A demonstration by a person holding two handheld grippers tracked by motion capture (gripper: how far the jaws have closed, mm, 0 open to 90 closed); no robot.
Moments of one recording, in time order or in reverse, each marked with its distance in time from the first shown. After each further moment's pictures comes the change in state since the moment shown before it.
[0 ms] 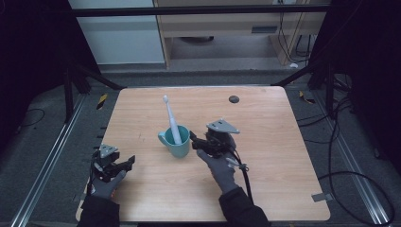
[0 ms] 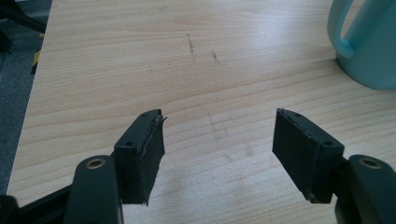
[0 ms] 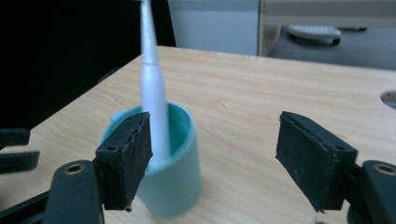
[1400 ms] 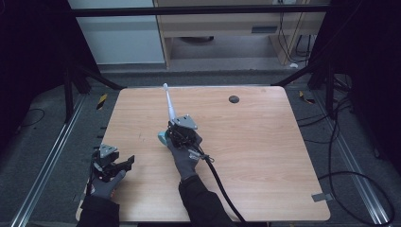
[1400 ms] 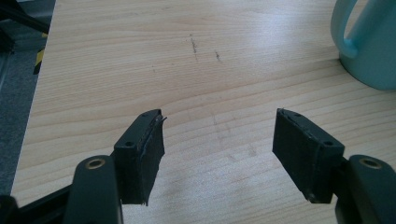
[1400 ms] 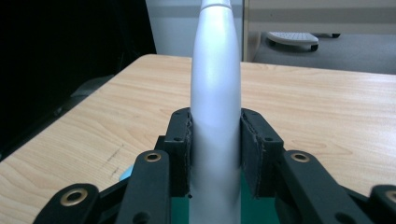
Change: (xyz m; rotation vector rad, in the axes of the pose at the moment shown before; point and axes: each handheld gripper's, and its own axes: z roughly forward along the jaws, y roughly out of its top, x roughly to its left) left arm 0.001 0.000 0.000 0.000 0.007 -0.001; right arm 0.071 -0.002 0.098 -0.040 -0.123 0.010
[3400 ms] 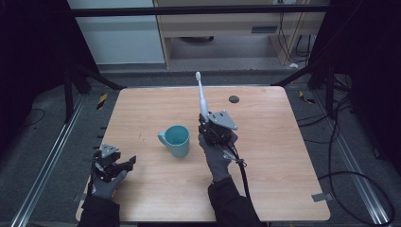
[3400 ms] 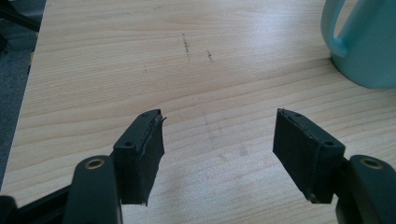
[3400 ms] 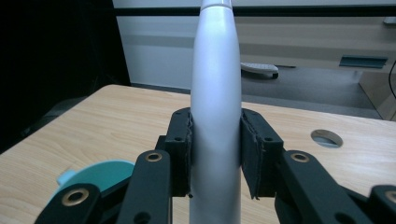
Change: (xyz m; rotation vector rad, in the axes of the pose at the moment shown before) left arm -0.004 0.001 0.000 0.005 -0.014 0.003; right arm -0.070 0.033 -0.082 -0.107 -0.089 -0.037
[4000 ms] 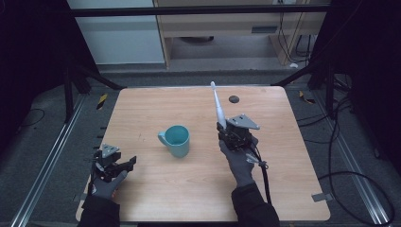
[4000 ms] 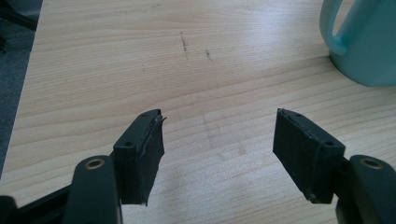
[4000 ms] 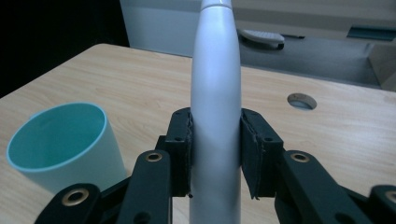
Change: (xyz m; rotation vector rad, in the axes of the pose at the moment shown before) left arm -0.001 0.000 0.001 0.007 -0.005 0.006; right arm -0.054 -0.011 -0.023 0.140 0.034 -0.037
